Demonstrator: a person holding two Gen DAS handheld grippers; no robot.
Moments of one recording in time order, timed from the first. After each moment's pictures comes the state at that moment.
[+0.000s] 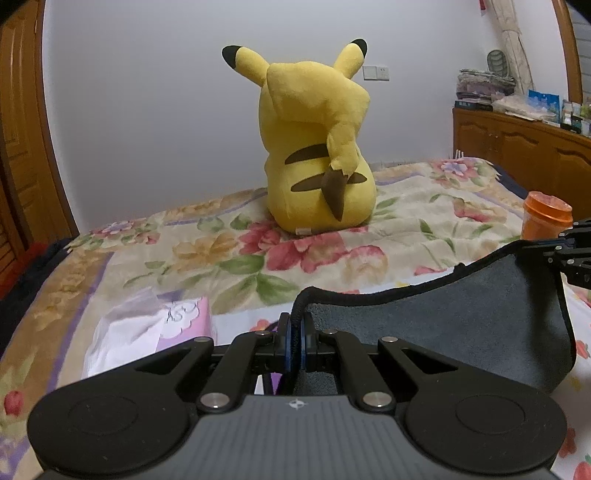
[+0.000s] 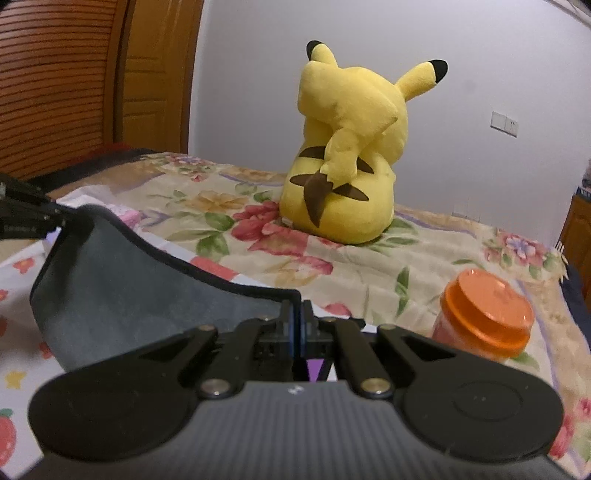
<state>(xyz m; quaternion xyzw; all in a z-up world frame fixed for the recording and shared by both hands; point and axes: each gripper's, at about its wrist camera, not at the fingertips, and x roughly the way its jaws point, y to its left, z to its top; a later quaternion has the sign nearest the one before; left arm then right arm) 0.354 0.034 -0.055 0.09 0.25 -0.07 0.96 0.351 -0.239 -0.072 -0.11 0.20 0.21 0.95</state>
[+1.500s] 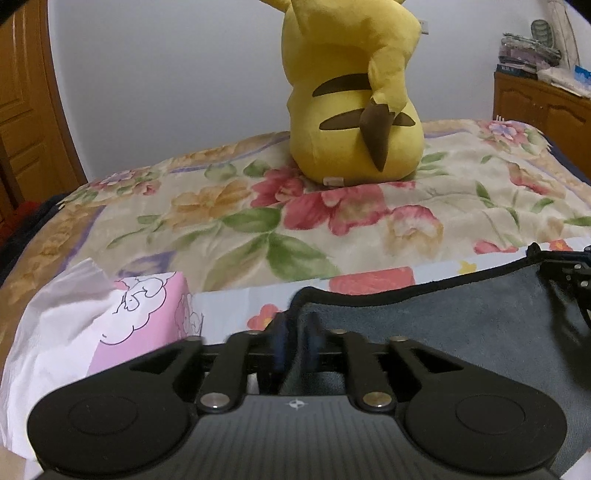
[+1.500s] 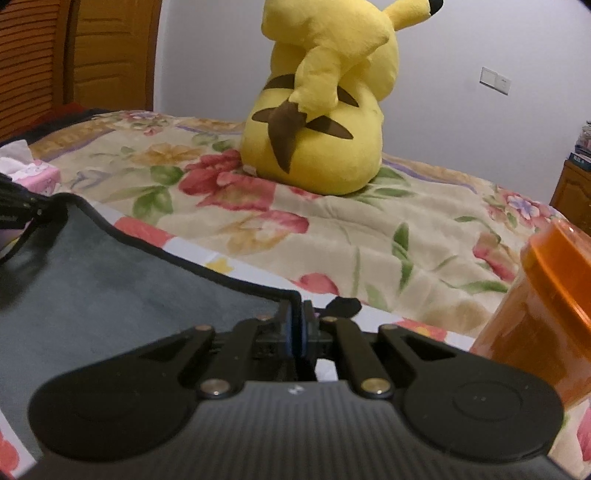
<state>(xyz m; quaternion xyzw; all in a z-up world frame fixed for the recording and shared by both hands) 0.446 0.030 -0.111 0.07 0.33 -0.01 0.94 0.430 -0.221 -0.131 -0.11 0.26 0.16 0.94</state>
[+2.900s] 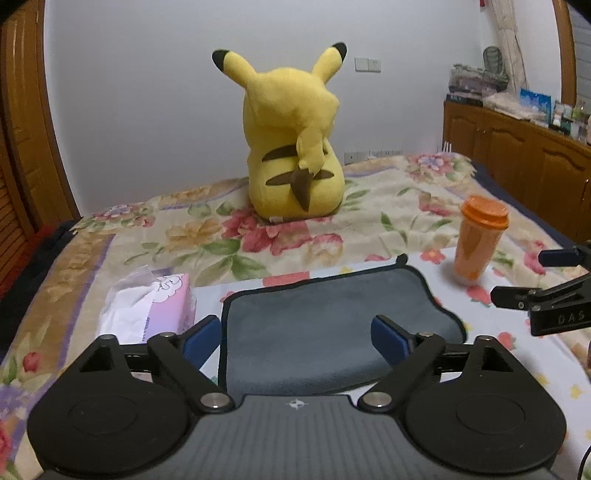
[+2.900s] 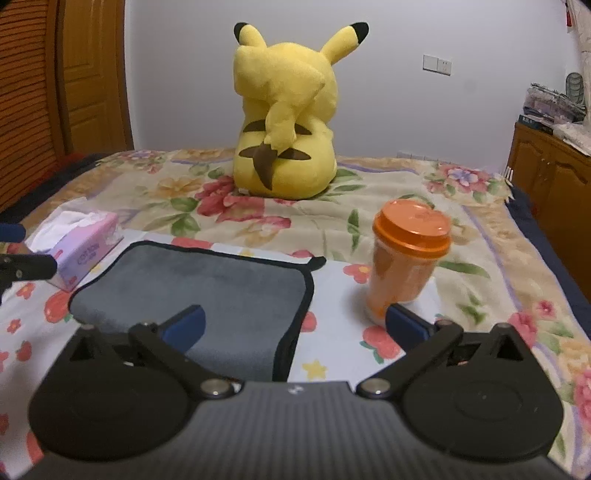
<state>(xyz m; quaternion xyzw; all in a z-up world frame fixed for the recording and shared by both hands) 0.270 -0.010 -0.003 0.07 0.29 -0.07 0.95 0.289 -0.259 -0.050 -0.03 0.28 0.11 0.95</state>
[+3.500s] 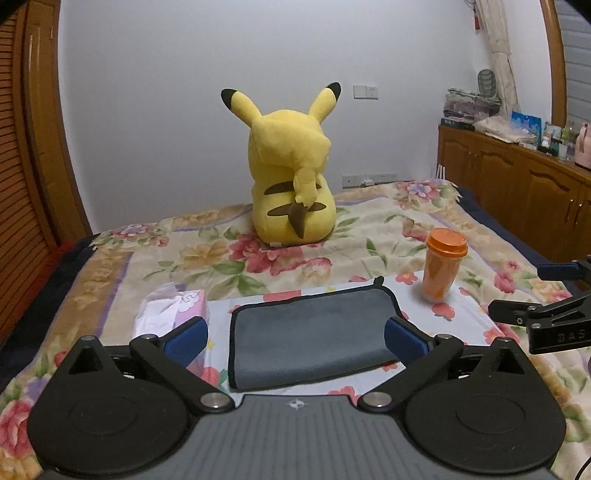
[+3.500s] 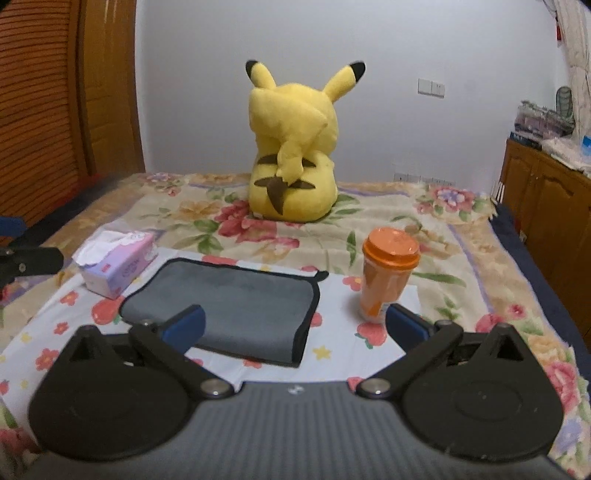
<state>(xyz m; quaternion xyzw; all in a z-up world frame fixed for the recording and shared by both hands) 0.188 -0.016 0.060 0.06 0.26 -0.06 0.96 0.211 -0.266 0.003 -0.03 0.25 0.12 0.96</state>
